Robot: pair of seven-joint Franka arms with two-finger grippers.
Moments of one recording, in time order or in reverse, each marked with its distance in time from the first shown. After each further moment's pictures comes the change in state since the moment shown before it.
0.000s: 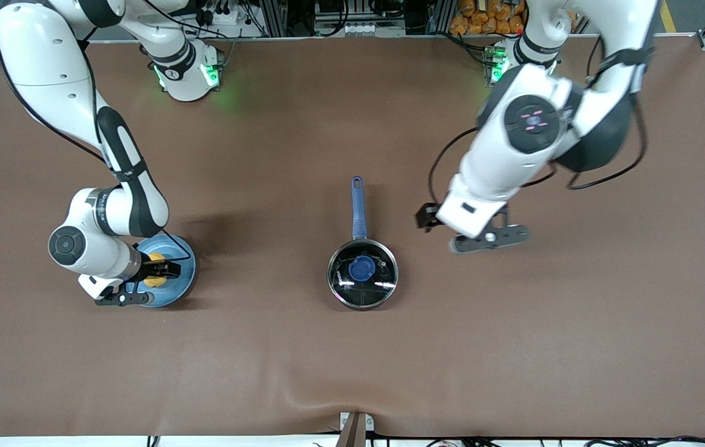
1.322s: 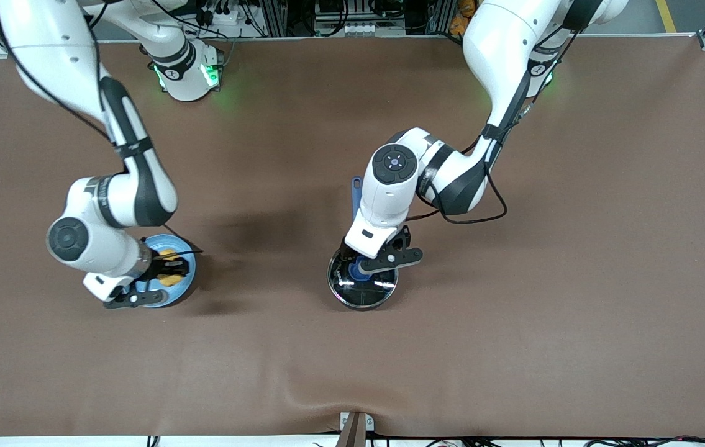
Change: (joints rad) left arm -0.265 0.325 0.135 0.111 0.055 0.352 -0.205; right arm 0.140 -0.113 0.010 0.095 0.003 -0.193 0.106
